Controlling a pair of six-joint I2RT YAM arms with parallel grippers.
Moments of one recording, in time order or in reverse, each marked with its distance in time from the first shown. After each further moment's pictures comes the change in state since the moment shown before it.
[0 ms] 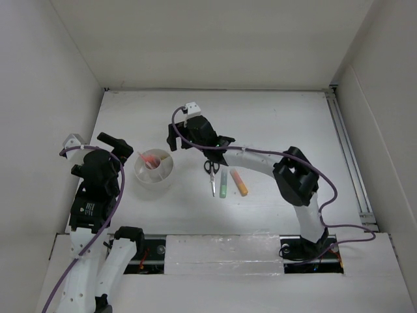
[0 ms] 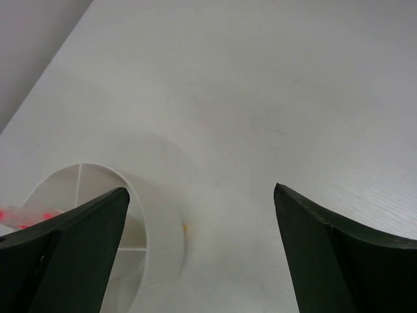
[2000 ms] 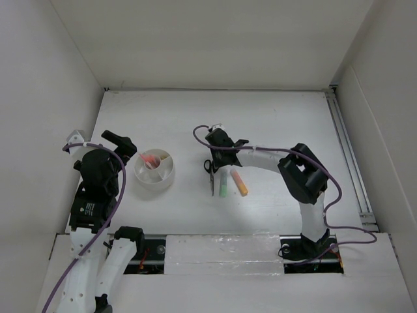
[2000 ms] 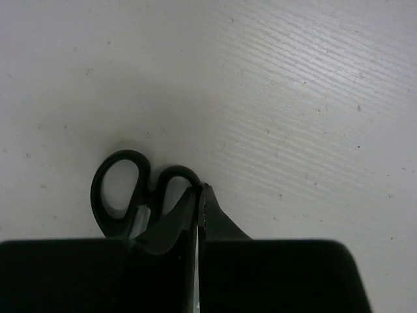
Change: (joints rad) left arm 0.000 0.000 0.000 0.045 0.090 0.050; right arm -0.127 -0.089 -0.259 -0.416 0.090 -0.011
